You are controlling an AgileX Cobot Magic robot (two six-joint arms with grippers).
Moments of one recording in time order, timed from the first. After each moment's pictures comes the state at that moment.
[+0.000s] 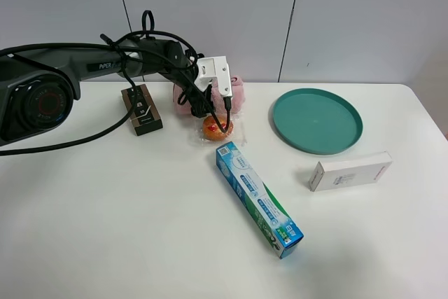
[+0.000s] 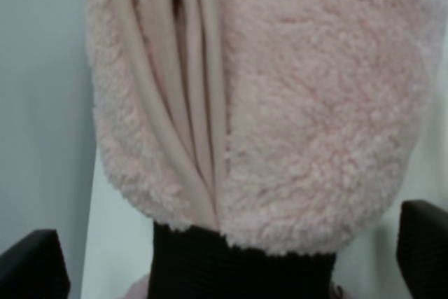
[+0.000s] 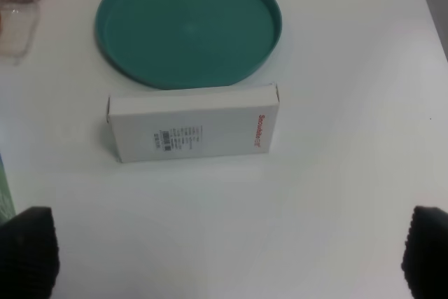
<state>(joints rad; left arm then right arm) -0.45 2.44 -1.89 -0.19 0.37 1.16 0.01 0.00 -0.50 0.02 1.06 -0.10</state>
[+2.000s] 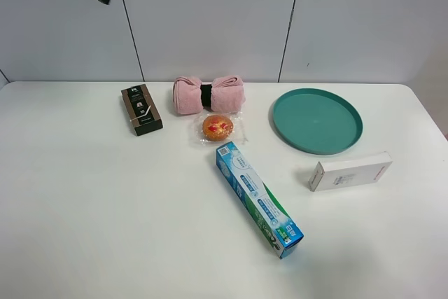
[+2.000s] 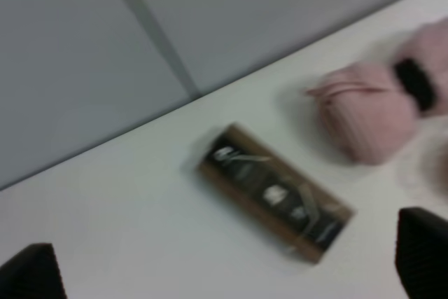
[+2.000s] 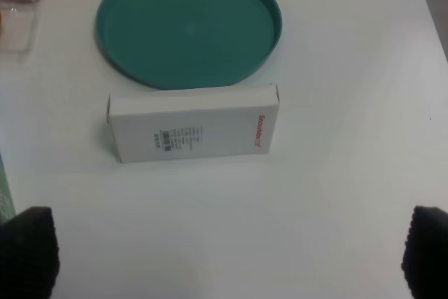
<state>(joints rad) -0.14 1.75 -1.89 -0.04 1.06 0.23 0.01 0.00 -0.50 0.02 1.06 -0.10</state>
